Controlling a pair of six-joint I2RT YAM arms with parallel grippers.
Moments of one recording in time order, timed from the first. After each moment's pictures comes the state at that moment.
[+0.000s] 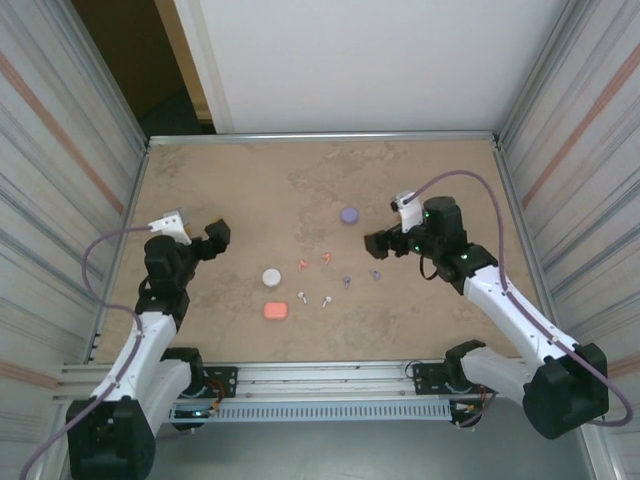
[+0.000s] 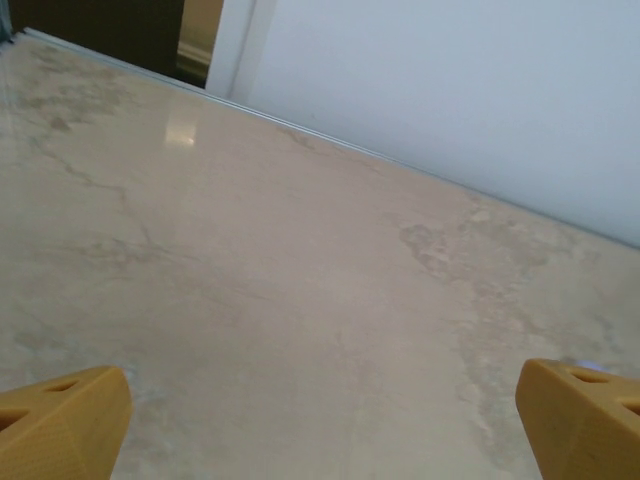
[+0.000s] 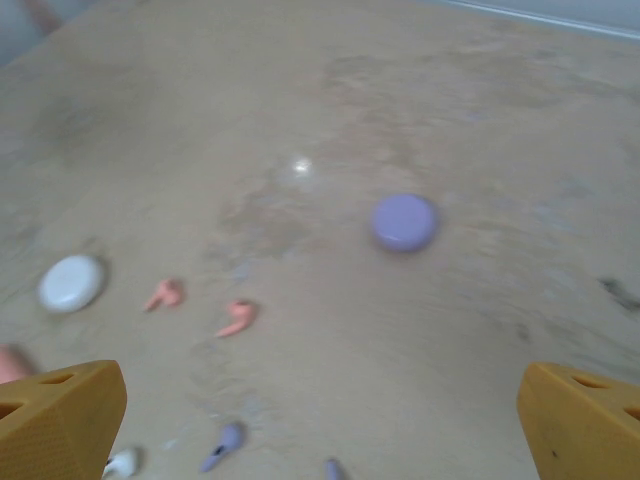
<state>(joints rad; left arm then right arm) -0.01 0.79 0.36 0.16 0.14 -0.41 0.42 1.05 0.76 -0.26 -0.27 -0.01</state>
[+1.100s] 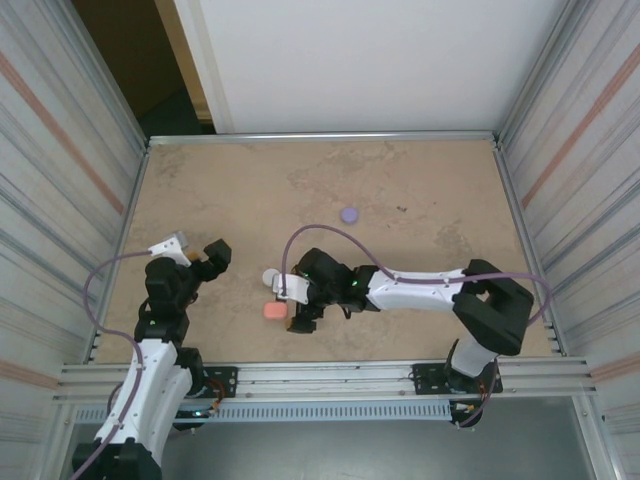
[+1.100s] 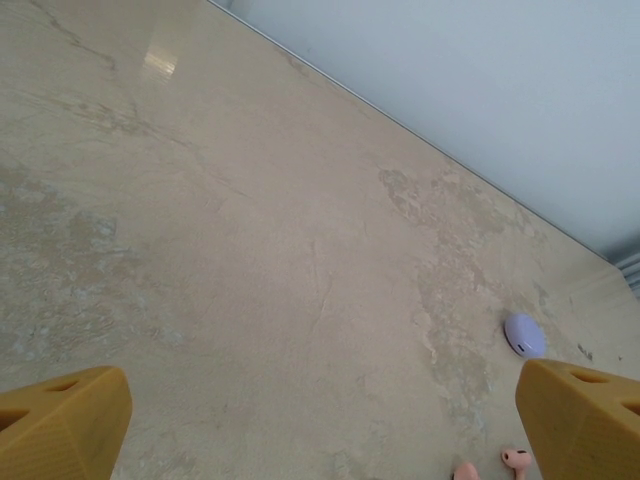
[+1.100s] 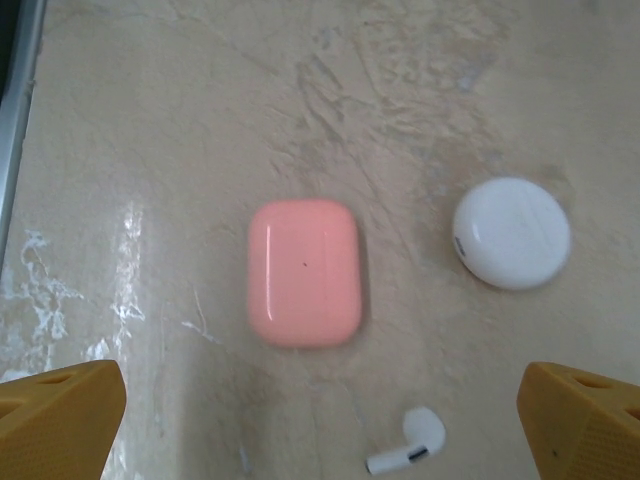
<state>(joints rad) -0.01 0.57 0.25 -0.01 0.17 -0.55 1.10 1.64 0.92 -0.11 -0.18 -0.40</state>
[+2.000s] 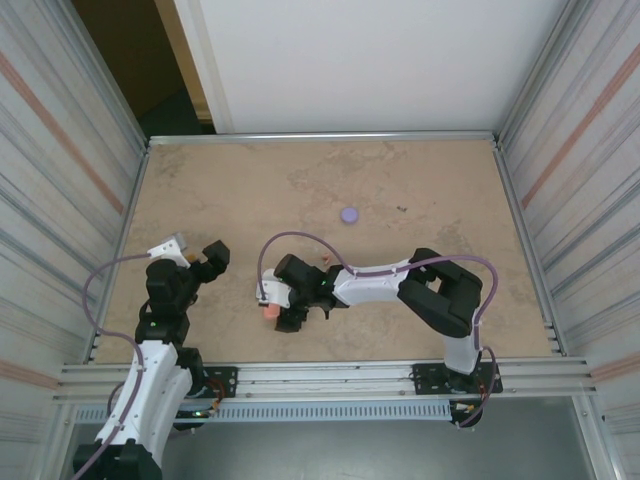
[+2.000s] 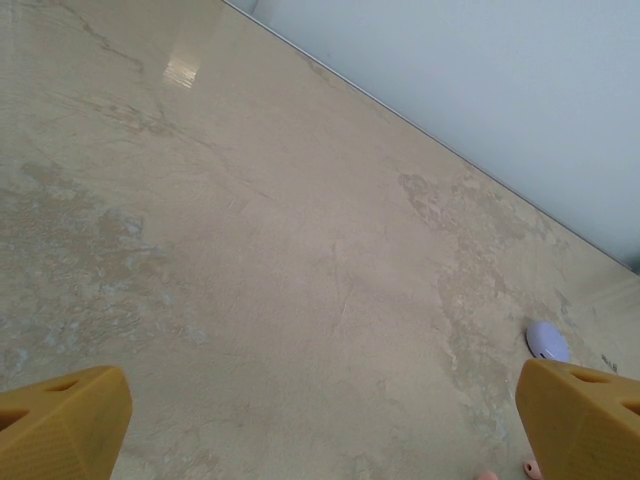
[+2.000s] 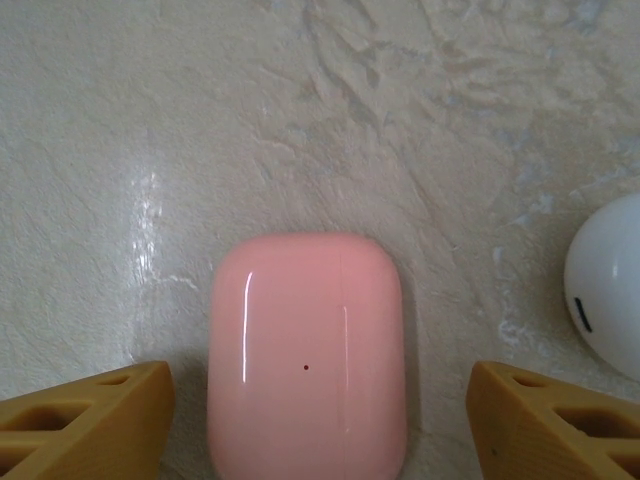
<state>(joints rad) -0.01 0.56 0.23 -0.01 0.13 -0.54 1.12 1.91 1.08 -0.13 -0.18 -0.37</state>
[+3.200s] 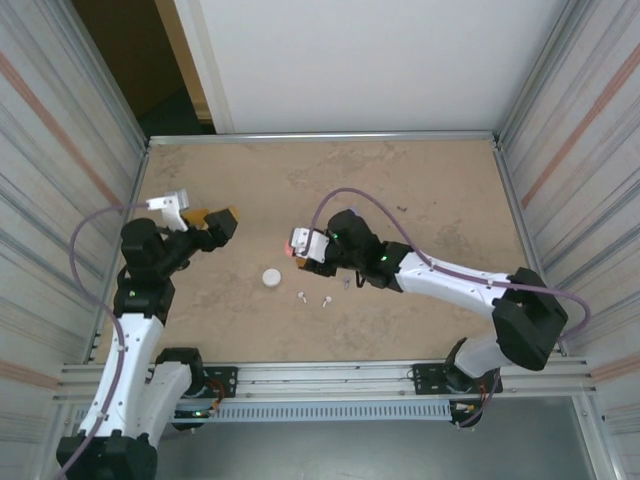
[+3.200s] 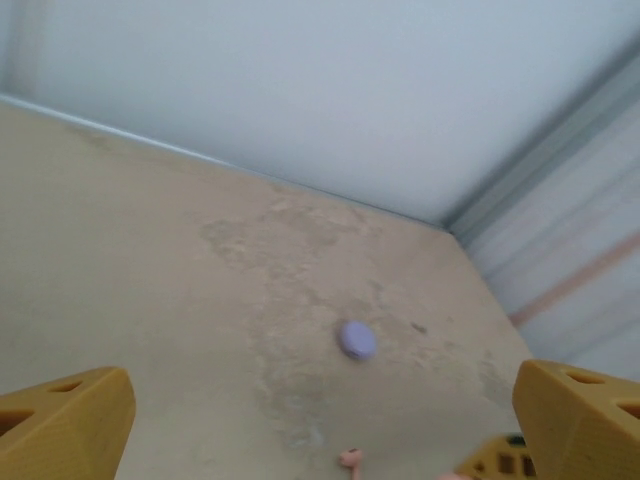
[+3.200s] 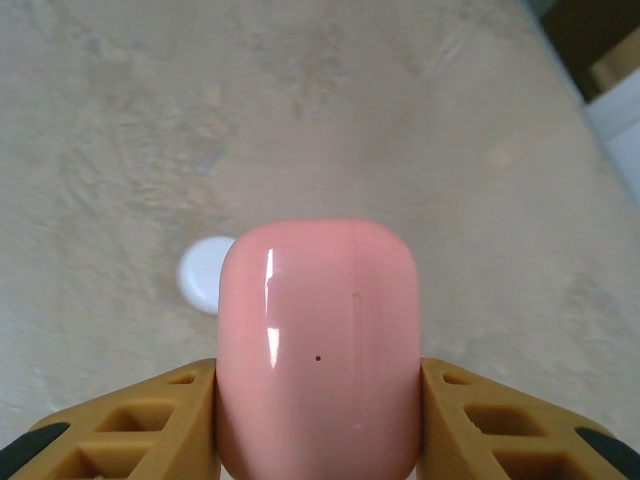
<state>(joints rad) -0.01 0.75 0.67 -0.11 0.55 -0.46 0.90 1.44 0.94 -0.05 -0.10 -0.55</state>
